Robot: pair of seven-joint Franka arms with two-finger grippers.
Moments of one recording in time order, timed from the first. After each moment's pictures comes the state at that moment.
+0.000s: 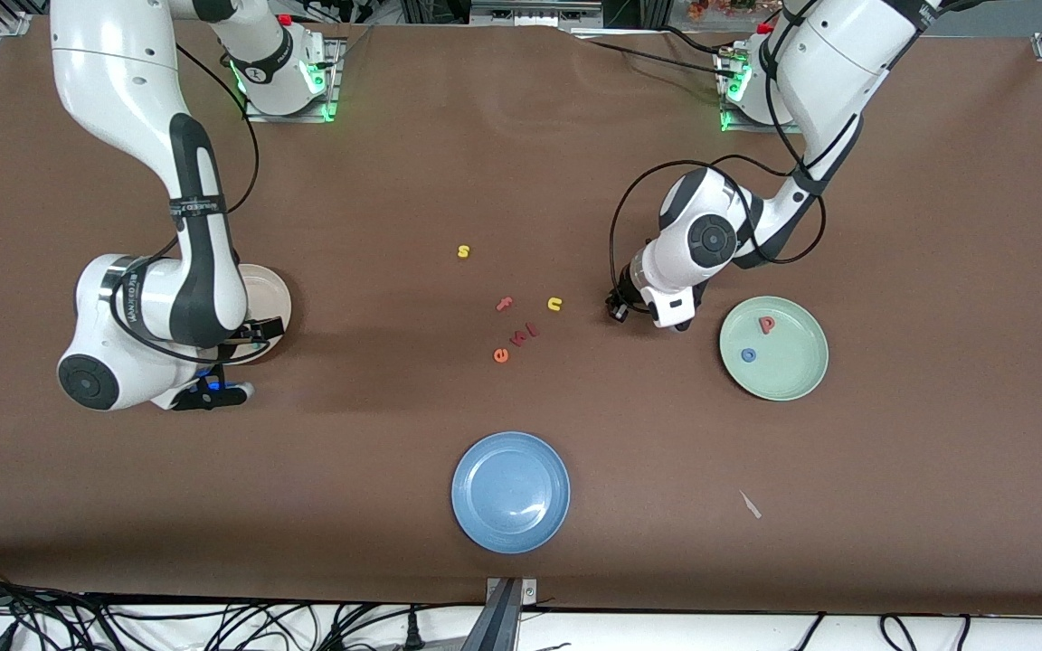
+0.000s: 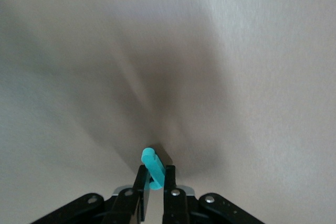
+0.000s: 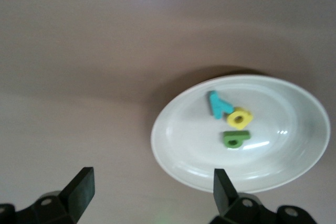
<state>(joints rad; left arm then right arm) -0.09 0.57 -0.45 -2.07 -0.10 2.58 -1.55 0.46 0.72 -0.46 -1.45 0.35 1.60 -0.13</state>
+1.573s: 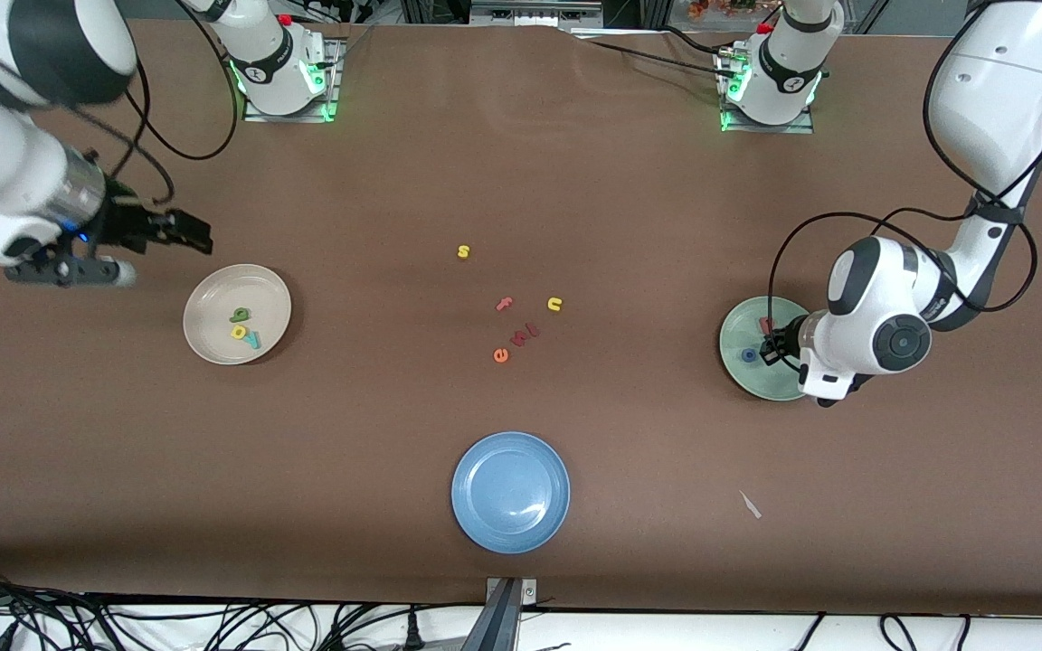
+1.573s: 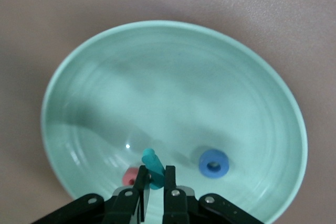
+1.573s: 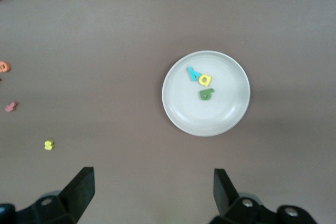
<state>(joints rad) 0.27 0.65 -0.40 -1.79 0.18 2.06 -0.84 0.06 -0.02 0.04 -1.81 0.05 1.69 0.12</state>
